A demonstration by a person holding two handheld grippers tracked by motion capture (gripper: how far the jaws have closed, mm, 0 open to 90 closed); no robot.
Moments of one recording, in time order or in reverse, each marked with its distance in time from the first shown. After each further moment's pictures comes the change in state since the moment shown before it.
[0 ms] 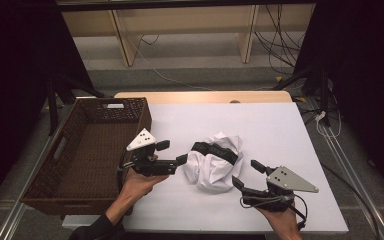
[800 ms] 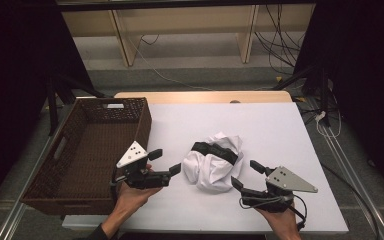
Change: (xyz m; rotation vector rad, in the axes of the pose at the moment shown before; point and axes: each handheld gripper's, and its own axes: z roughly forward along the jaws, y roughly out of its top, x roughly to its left) left arm -0.006 -0.030 -0.021 -0.061 0.032 -0.008; right arm 0.002 0.000 0.000 0.004 0.004 0.001
